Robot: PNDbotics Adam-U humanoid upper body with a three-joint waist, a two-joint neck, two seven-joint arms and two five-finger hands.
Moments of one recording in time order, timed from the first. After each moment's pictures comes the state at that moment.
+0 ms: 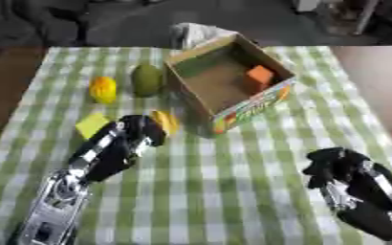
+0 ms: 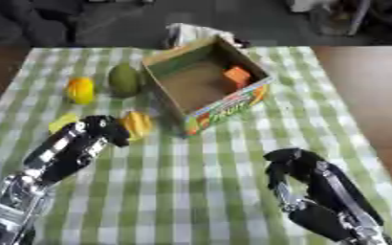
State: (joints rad) left arm -0.02 0.18 -0.10 -1.92 -0.17 0.02 -0.39; right arm 0.00 -0.23 0.28 -1.92 0.01 -0.10 0.26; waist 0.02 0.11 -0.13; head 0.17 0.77
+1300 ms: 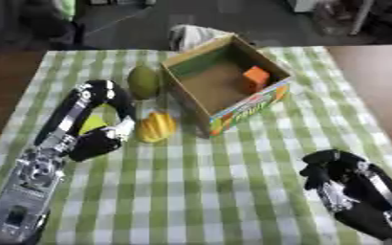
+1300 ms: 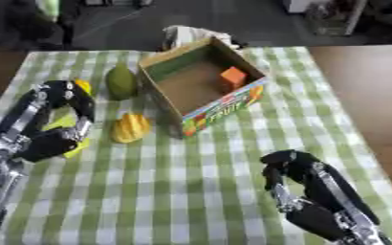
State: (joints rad) left arm -0.10 0.44 -0.04 -1.98 -0.41 -0.04 -0.20; right arm 0.01 -0.23 0.28 -1.91 0.02 -0.10 0.27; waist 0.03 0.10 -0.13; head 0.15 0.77
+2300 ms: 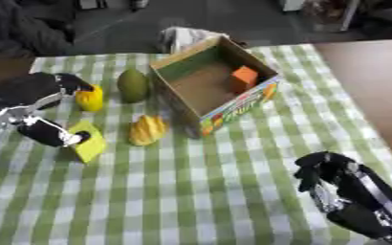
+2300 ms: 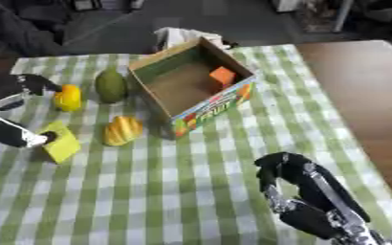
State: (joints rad) left arm -0.27 0.76 -0.11 -1.64 -0.88 -0.05 -0.52; right arm 0.02 -0.24 0.28 -1.90 0.03 -0.10 0.28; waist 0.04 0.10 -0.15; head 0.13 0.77
